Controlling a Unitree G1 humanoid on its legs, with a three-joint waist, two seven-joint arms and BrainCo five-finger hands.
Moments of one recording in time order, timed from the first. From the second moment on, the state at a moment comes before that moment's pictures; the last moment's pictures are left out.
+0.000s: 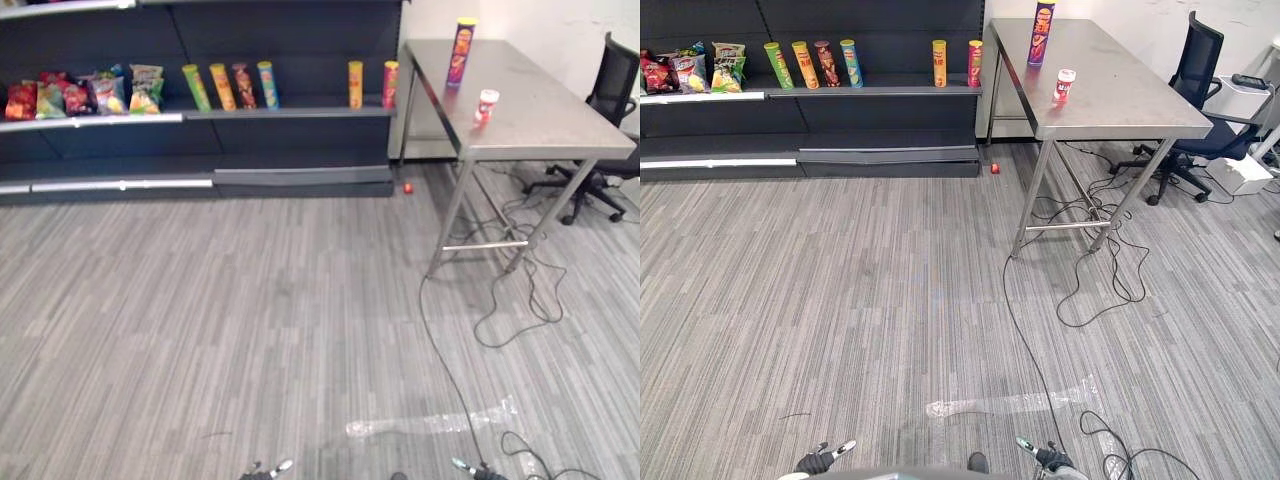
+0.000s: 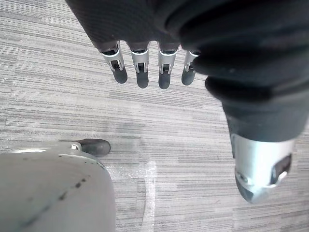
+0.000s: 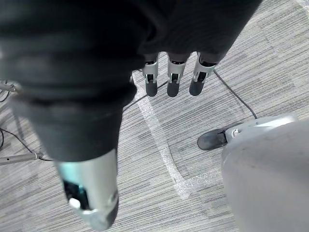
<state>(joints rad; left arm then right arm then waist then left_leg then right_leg) 0.09 0.12 0.13 1.17 -0.04 -0.07 0.03 0.02 -0.10 -0.31 1.22 0.13 -0.03 0.03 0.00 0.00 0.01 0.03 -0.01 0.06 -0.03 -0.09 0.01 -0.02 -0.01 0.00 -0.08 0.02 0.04</state>
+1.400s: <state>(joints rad) 0.10 0.13 0.09 1.18 -0.07 -0.09 0.03 0.04 -0.07 -0.30 1.22 0.08 -0.04 0.05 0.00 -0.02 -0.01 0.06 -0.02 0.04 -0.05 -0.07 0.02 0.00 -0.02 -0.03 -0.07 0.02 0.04</state>
